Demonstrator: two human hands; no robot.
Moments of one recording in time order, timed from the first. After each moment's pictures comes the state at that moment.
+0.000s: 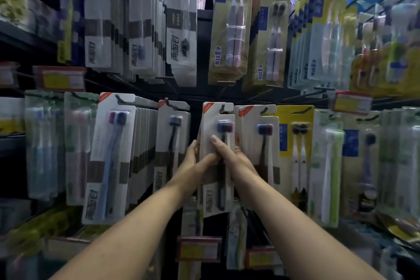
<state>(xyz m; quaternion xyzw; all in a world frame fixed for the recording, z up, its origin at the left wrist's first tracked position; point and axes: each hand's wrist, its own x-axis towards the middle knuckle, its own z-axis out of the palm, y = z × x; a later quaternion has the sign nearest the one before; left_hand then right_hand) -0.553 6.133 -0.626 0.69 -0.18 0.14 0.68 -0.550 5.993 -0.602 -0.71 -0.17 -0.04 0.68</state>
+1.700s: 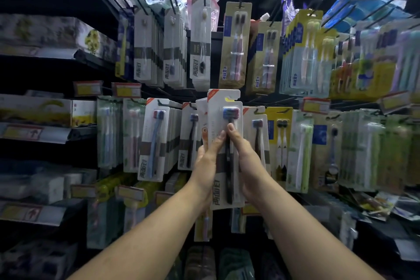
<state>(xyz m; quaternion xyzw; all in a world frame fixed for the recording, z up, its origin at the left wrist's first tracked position) -0.697 6.081 -0.635 0.53 -0.14 0.16 0.82 -0.719 5.979 -0.608 -0.61 -0.25 -0.03 0.75</state>
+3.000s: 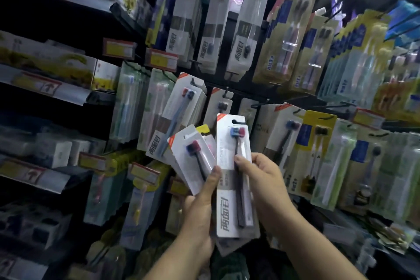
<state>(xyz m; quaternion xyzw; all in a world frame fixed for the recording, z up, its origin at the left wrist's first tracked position) -0.738 6.114 -0.715 0.30 0.00 0.12 0.95 -0.712 6.014 -0.648 -0.72 -0.22 -0.13 0.65</state>
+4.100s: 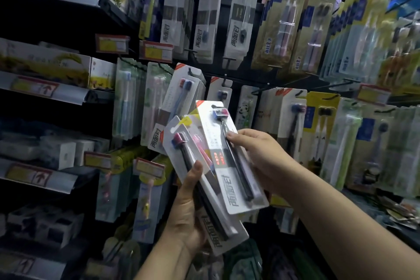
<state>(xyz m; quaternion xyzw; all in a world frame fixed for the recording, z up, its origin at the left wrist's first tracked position) -0.775 6.142 -0.716 0.29 -0.13 0.08 0.94 -0.729 6.023 -0.609 -0.72 -0.22 0.06 0.65</state>
